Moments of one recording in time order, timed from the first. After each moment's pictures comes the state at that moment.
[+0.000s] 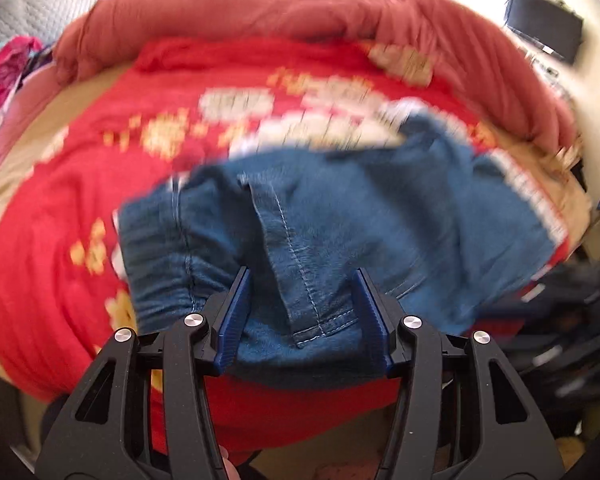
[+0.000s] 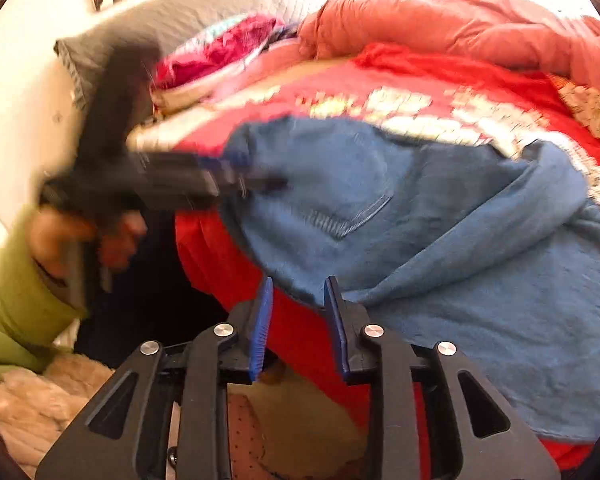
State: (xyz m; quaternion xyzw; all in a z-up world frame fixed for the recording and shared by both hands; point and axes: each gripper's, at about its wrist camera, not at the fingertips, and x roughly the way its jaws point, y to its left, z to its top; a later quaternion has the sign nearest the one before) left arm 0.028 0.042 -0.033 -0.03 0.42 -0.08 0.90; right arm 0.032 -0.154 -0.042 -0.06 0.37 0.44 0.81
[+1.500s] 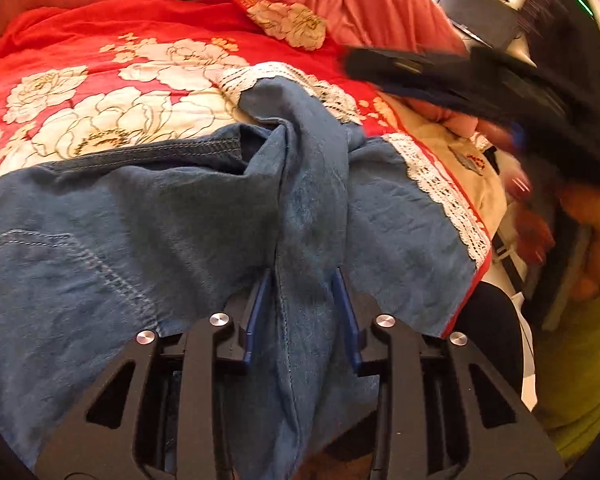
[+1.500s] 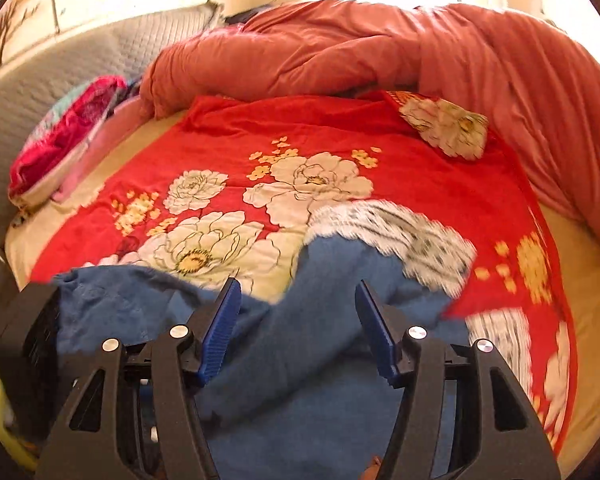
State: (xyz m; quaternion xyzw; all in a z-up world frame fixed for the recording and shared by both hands) left arm 0.099 -0.072 -0.050 -0.10 0.44 -0.29 0.84; right arm 0.189 -0.216 0.006 -0.04 0.38 0.22 0.90
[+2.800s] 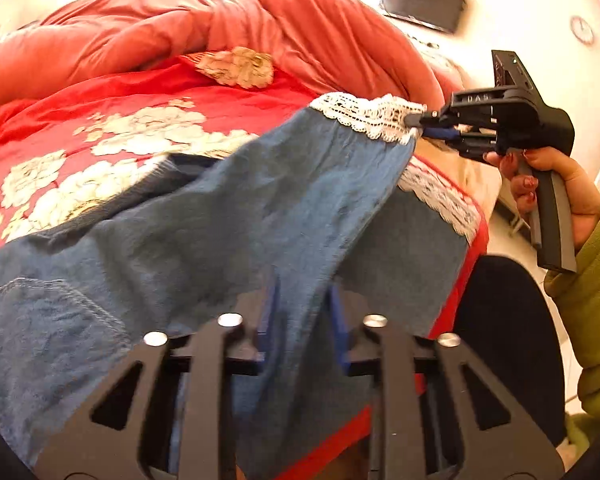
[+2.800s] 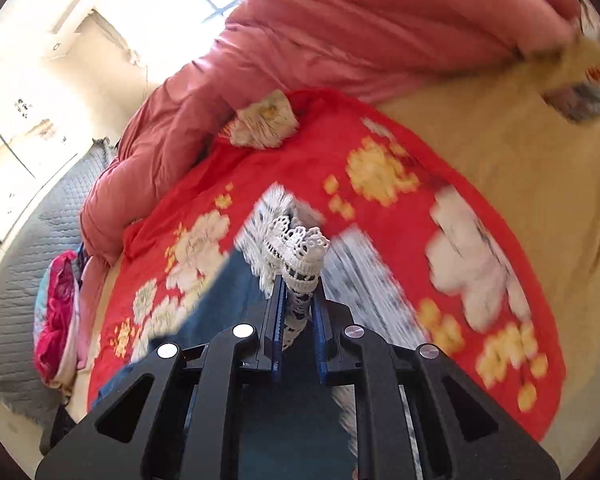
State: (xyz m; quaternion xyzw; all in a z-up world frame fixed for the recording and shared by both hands) left arm 0.080 -0.095 -0.043 0.00 0.36 -0.31 0.88; right arm 0.147 -0.414 -0.037 0.29 0.37 0.08 0.88
